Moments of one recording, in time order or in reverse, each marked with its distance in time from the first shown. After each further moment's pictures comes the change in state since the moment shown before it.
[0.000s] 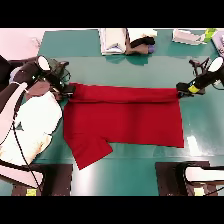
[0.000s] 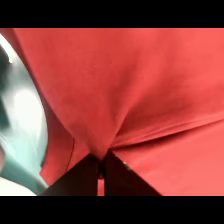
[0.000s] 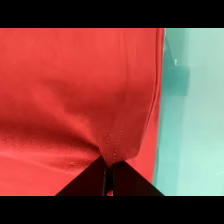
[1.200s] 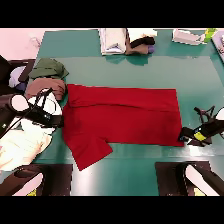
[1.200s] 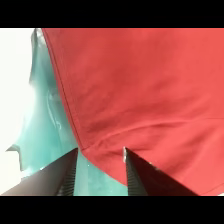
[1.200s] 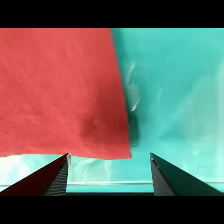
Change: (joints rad) left arm 0.000 0.692 -0.689 0.005 0.034 -0.147; right arm -0.192 0.537 -0.765 0.002 0.110 0.000
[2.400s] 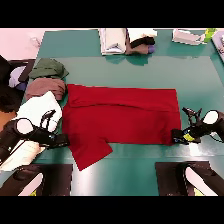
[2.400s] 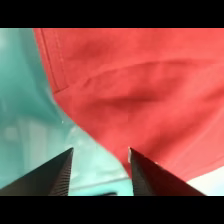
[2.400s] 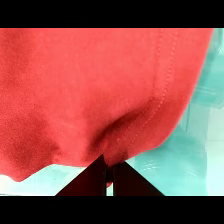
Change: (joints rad) left arm 0.000 0.161 -0.344 -0.164 0.066 -0.042; right arm 0.193 0.022 -0.051 0.045 -0.113 0.056
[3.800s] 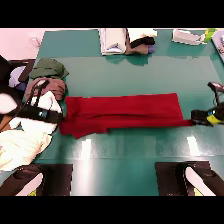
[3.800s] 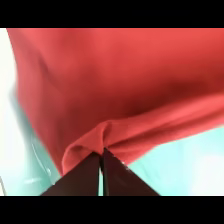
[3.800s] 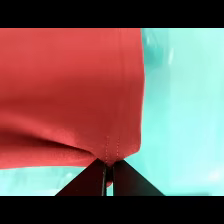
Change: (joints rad) left arm -0.001 -0.132 0.452 0.057 -0.025 0.204; right arm -0.041 0.007 0.439 -0.144 0.192 0.000
